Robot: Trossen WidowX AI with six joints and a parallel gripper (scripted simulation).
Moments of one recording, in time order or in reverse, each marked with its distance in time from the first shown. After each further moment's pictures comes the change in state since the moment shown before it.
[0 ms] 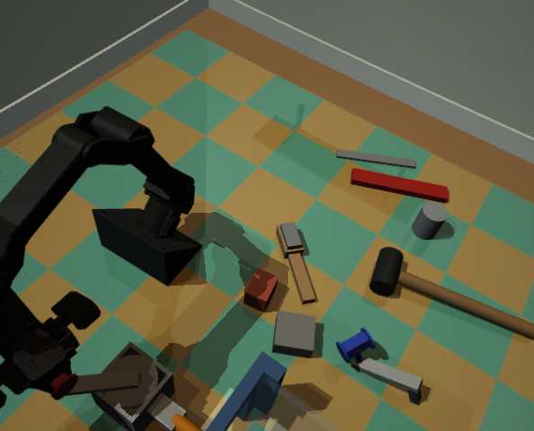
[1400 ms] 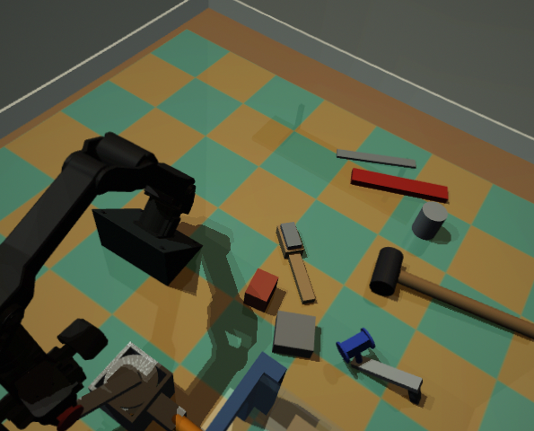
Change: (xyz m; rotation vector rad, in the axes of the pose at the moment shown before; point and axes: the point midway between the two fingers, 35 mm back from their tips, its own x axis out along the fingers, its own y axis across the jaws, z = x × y) arm 0.015 -0.023 0.037 0.000 -0.001 -0.013
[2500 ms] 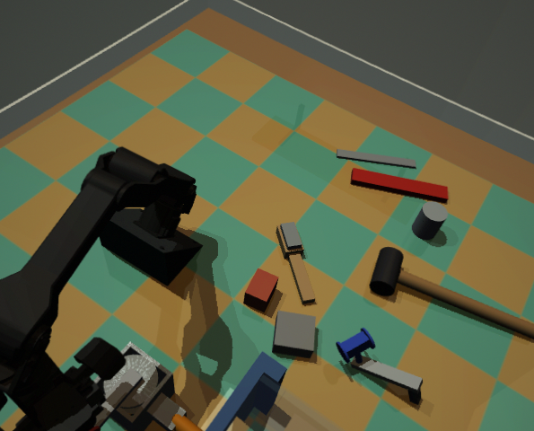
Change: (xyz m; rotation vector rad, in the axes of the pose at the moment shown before) arm 0.016 -0.004 0.036 -0.009 -0.008 -0.008
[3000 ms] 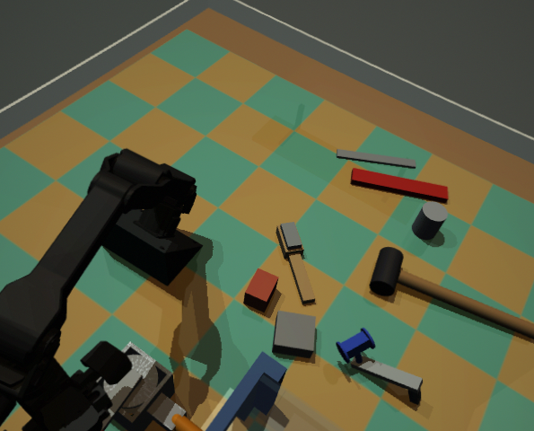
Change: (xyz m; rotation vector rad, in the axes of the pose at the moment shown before) arm 0.003 0.001 0.009 0.010 0.002 -0.007
